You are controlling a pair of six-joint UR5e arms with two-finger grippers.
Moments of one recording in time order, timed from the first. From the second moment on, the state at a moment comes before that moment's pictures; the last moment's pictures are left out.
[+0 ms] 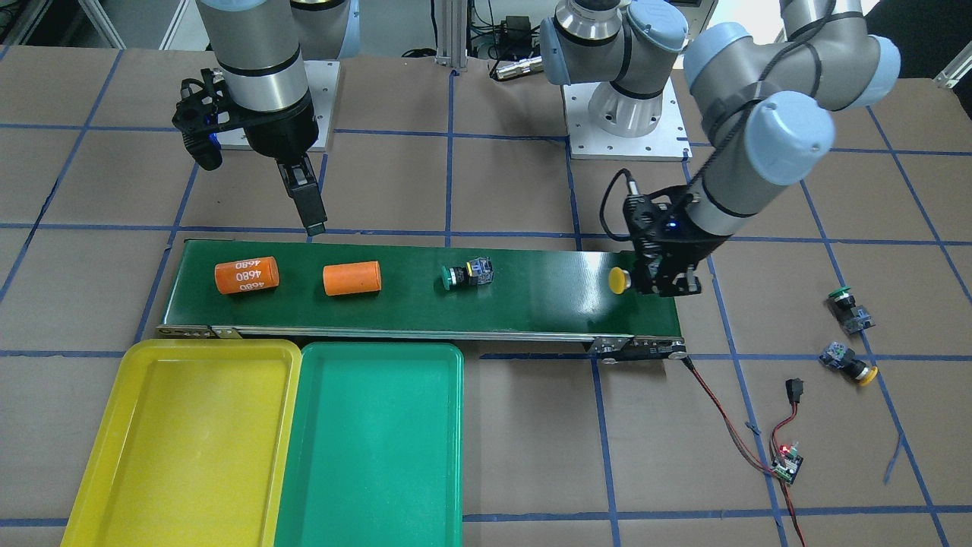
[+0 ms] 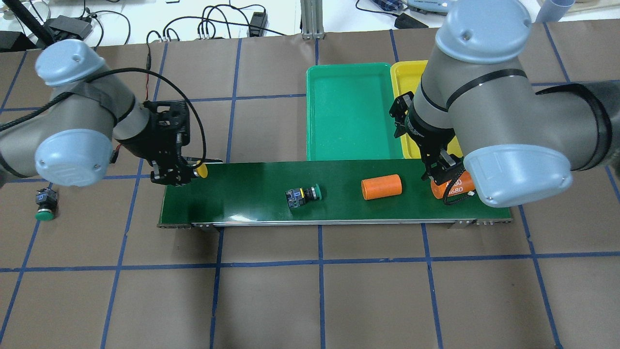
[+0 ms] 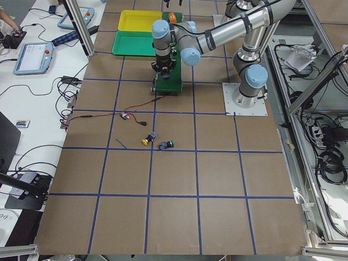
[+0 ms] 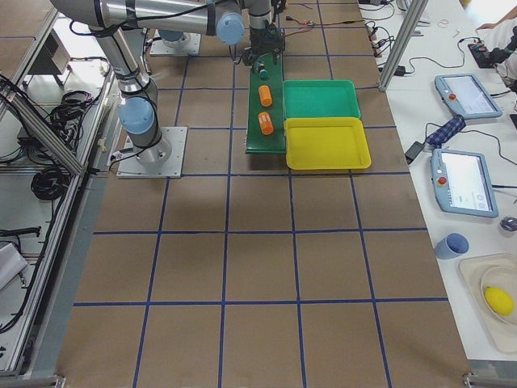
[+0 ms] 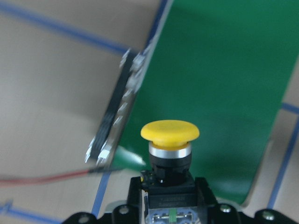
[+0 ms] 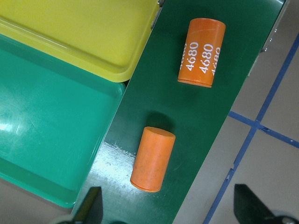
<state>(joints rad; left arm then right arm) -1.49 -1.66 -1.93 -1.22 1.48 1.56 1.72 -1.64 1.86 -1.88 -1.60 1.30</state>
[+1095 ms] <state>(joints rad) -1.32 -1.63 -1.96 -1.20 1.48 1.55 1.80 -1.54 1.86 -1.95 -1.58 1.43</state>
